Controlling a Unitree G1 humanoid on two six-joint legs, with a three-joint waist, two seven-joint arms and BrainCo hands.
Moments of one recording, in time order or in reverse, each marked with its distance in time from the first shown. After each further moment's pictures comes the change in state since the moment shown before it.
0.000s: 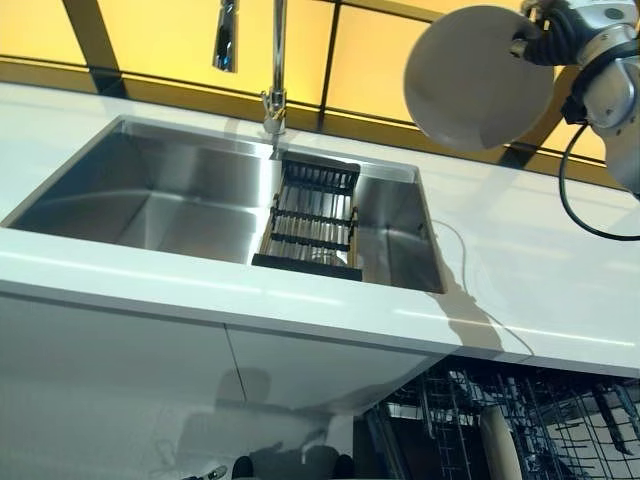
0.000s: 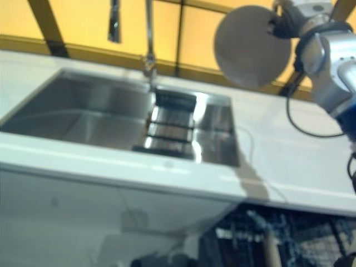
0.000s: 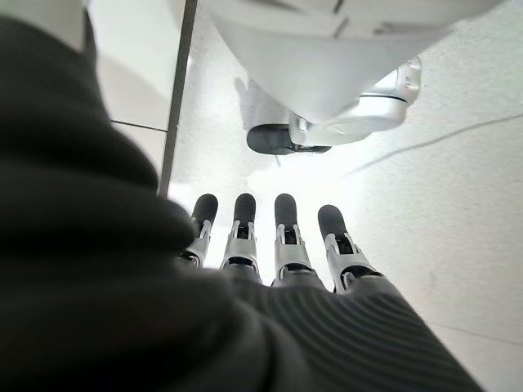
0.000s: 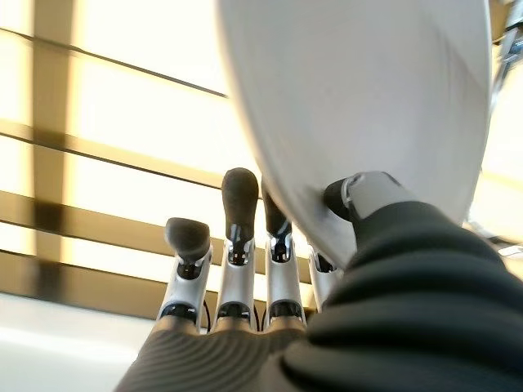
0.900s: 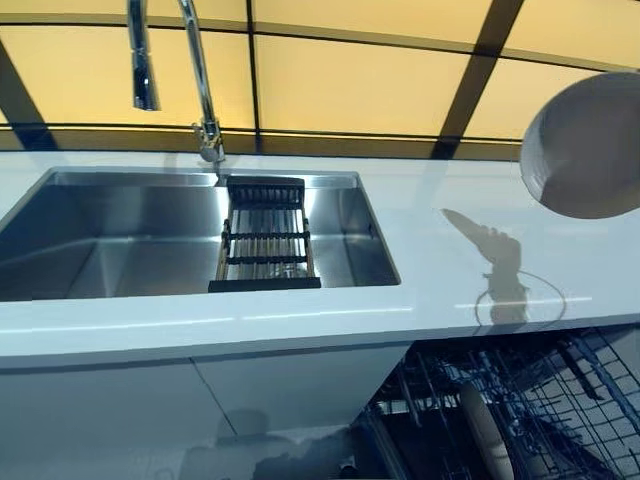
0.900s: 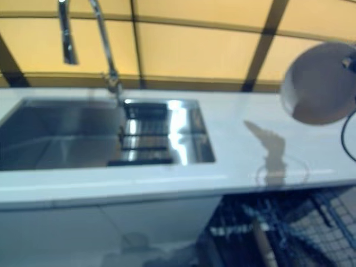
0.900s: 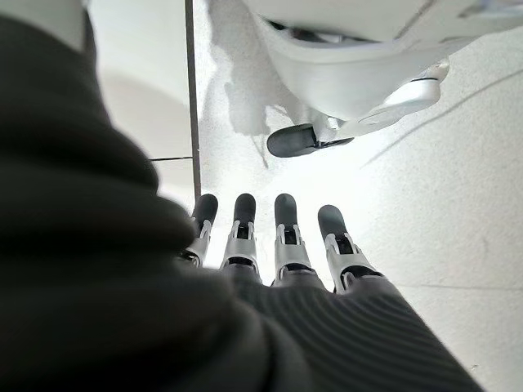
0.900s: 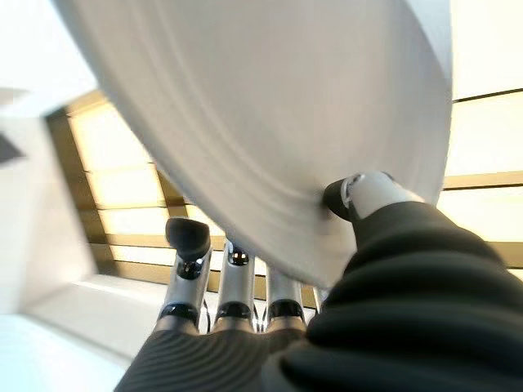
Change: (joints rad) left arm -0.002 -0.007 0.026 0.039 0.053 0.016 -0.031; right arm 0.441 -0.162 -0.400 0.138 0.193 -0.010 0.019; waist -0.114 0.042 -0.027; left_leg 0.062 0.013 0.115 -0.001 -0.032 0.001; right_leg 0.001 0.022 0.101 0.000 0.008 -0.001
